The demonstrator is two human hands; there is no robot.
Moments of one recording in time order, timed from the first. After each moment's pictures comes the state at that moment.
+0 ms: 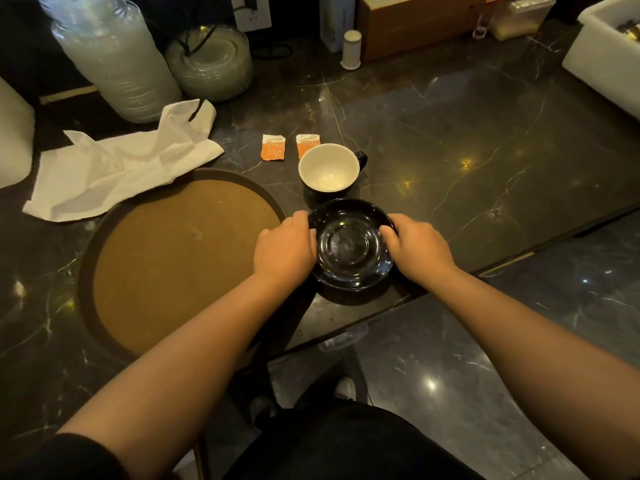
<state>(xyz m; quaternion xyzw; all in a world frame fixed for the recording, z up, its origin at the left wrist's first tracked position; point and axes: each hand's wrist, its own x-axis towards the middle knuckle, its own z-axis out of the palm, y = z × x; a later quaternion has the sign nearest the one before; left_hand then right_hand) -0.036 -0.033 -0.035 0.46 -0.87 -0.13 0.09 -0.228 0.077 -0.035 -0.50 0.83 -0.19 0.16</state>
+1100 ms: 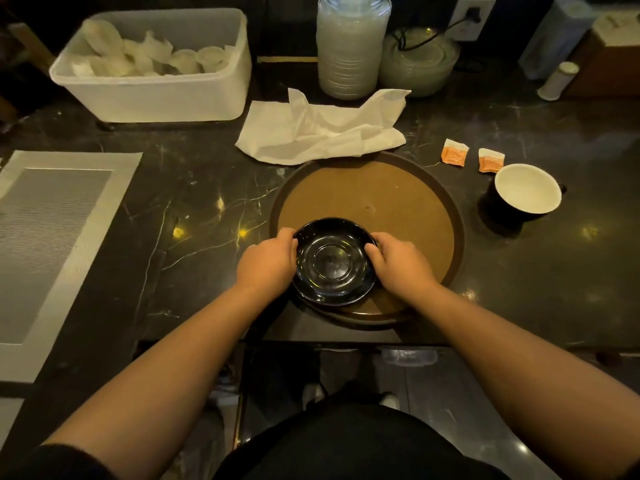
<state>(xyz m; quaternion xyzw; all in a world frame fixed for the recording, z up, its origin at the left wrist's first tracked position) 0.259 -0.050 -0.035 0.62 -0.77 -0.13 0.07 0.029 -0.020 -0.042 -0.64 0.70 -0.17 0.27</state>
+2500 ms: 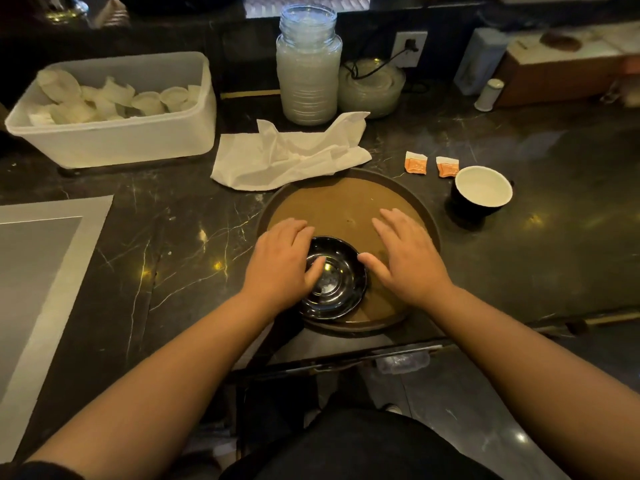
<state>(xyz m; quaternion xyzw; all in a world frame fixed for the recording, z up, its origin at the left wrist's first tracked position) 0.246 -0.055 -0.003 0.44 -0.88 -0.03 0.15 0.019 0.006 -0.001 -0.72 0.68 -0.14 0.03</state>
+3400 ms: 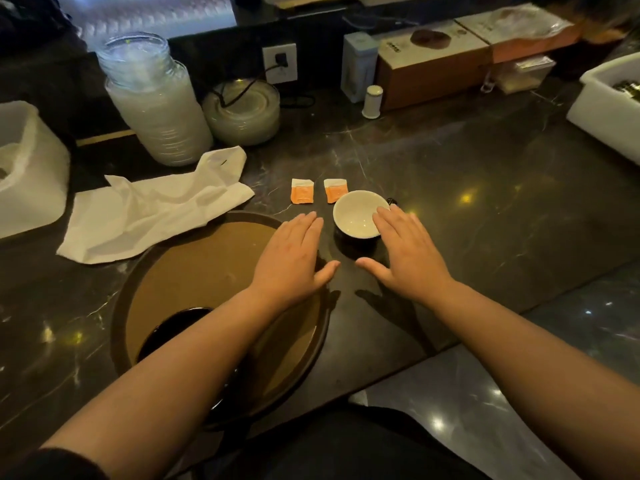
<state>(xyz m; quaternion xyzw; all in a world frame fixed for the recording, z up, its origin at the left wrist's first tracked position) 0.004 -0.098 -0.001 0.32 -0.94 -0.06 0.10 -0.193 0.008 -0.008 -0.65 0.75 -0.11 0.01</state>
